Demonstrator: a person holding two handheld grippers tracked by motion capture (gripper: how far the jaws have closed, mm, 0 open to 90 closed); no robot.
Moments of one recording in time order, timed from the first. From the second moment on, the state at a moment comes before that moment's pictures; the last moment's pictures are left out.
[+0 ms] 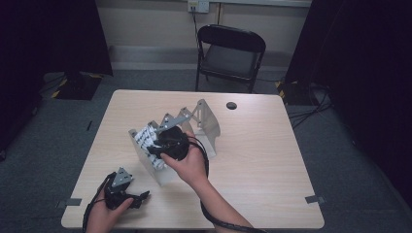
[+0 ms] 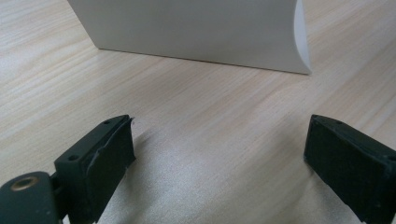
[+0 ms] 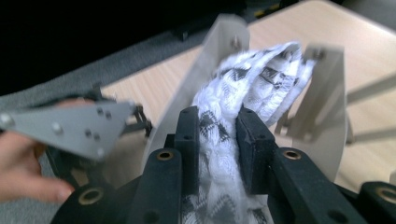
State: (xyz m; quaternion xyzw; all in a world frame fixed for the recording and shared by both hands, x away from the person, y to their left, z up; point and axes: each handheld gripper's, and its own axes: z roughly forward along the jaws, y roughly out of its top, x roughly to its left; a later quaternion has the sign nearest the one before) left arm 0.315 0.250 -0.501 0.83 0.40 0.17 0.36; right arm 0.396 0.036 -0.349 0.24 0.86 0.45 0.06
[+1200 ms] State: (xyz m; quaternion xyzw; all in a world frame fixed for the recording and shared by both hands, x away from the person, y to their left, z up) left arm 0.316 0.250 -0.501 0.83 0.40 0.17 0.36; right arm 0.398 0.005 -0.462 0.31 0.87 0.37 0.07
